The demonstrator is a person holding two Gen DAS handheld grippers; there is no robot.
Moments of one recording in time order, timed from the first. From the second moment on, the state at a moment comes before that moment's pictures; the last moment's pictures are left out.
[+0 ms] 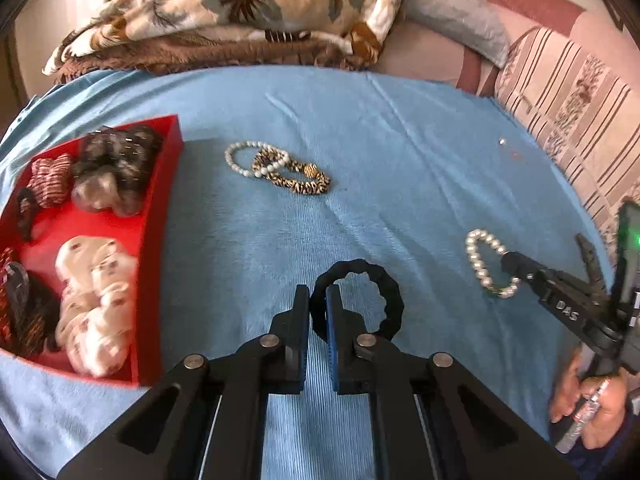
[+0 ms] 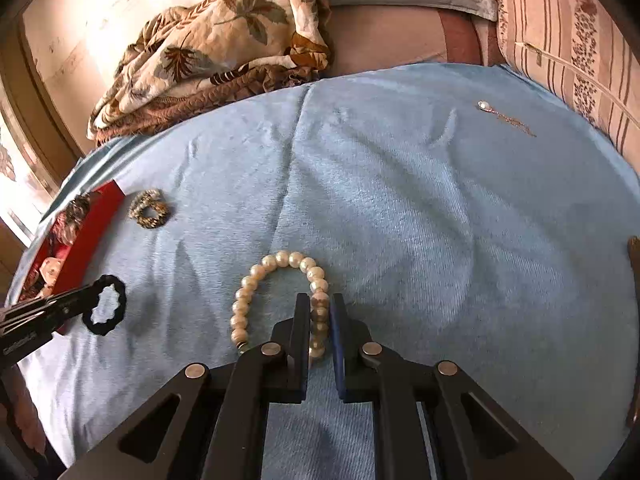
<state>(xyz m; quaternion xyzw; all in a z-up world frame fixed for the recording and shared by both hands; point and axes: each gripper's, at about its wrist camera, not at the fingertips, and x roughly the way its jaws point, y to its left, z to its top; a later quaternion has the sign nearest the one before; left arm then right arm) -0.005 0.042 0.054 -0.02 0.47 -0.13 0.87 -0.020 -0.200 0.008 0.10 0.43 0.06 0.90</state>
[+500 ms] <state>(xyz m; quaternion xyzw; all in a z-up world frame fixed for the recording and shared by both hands) -0.070 0.067 0.108 -0.04 0.42 -0.10 0.90 -0.056 -0.190 0.041 0.13 0.38 0.08 0.91</state>
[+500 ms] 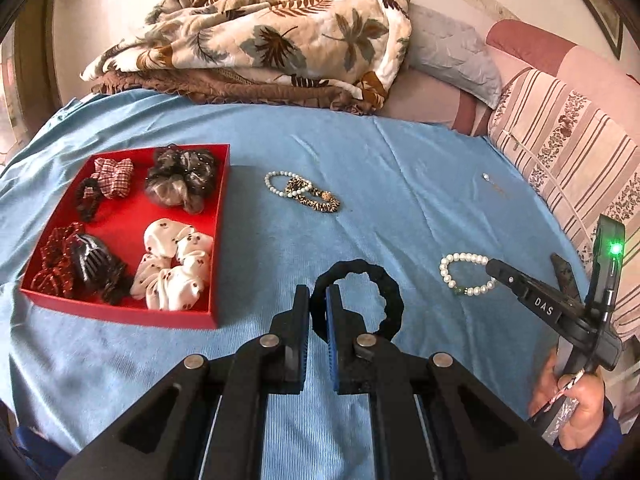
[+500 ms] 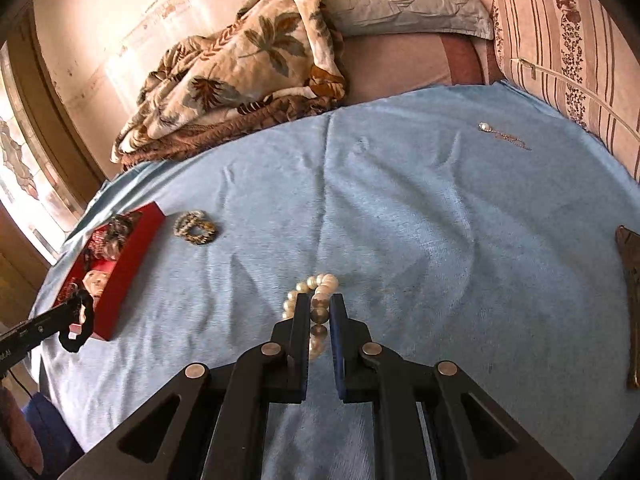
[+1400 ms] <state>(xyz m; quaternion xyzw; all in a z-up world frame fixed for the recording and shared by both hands) -0.103 0.083 0.123 -0.04 0.40 -0.07 0.91 -0.111 -0.202 0.083 0.15 0.35 0.10 0.92</state>
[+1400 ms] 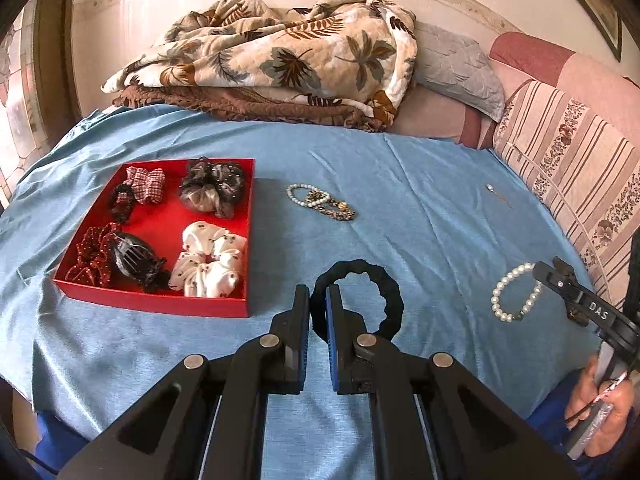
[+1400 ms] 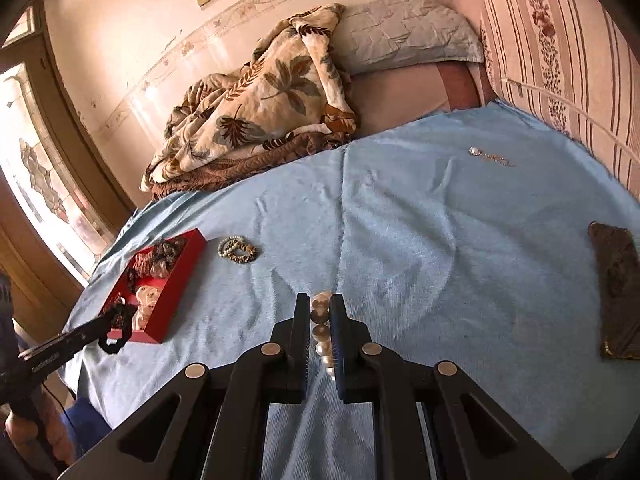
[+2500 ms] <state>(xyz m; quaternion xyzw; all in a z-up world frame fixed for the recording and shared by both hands) -0.111 0.204 0.118 -0.10 0.38 0.02 0.92 -0.107 -0.079 0.104 0.05 0.39 0.18 0.90</state>
